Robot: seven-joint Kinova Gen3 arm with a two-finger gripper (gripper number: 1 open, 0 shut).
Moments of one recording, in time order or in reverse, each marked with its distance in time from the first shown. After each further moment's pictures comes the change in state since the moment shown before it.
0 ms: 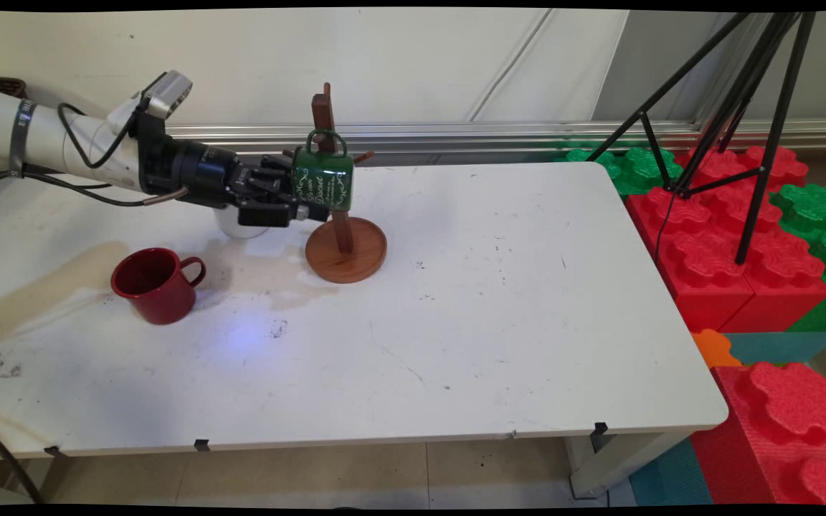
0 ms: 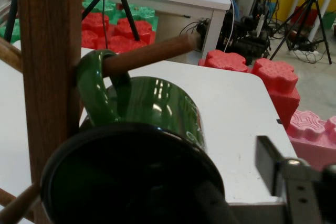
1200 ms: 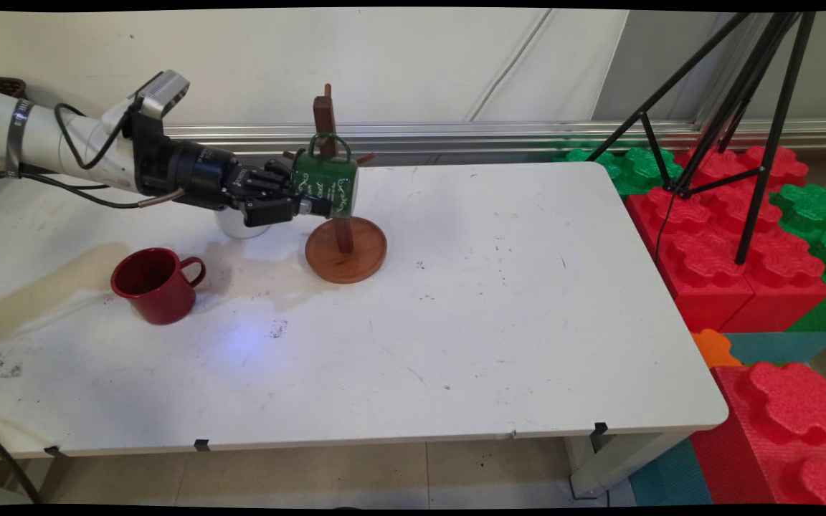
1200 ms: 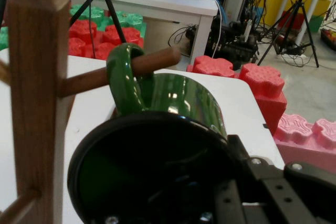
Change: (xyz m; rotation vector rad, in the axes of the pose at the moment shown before) arm 0.002 0.005 0.000 -0.031 0.015 0.010
